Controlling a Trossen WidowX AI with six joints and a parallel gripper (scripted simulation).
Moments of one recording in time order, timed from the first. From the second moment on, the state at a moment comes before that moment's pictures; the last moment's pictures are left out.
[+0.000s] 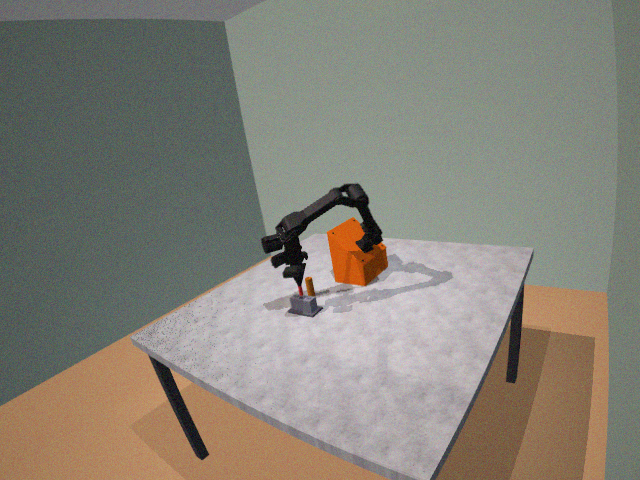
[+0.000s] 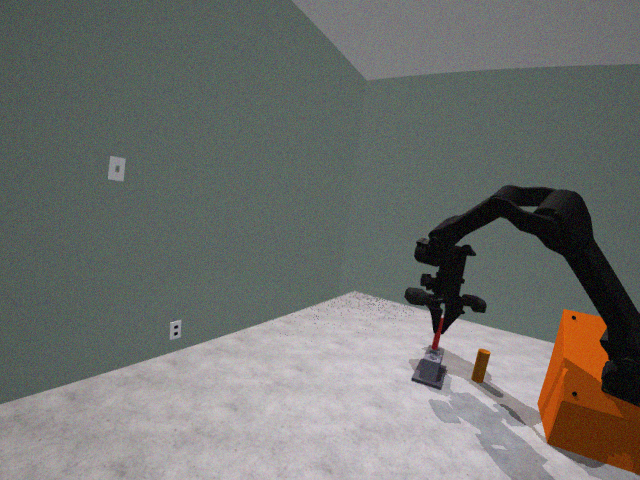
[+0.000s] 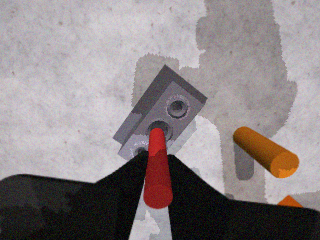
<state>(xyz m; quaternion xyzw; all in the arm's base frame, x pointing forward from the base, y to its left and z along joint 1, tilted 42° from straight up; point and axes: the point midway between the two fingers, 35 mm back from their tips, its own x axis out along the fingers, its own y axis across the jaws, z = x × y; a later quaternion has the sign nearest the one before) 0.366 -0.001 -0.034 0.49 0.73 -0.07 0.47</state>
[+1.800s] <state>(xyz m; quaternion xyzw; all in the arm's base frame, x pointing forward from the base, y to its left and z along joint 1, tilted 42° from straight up) 0.363 0.008 -0.047 0.49 0.73 -0.07 0.47</state>
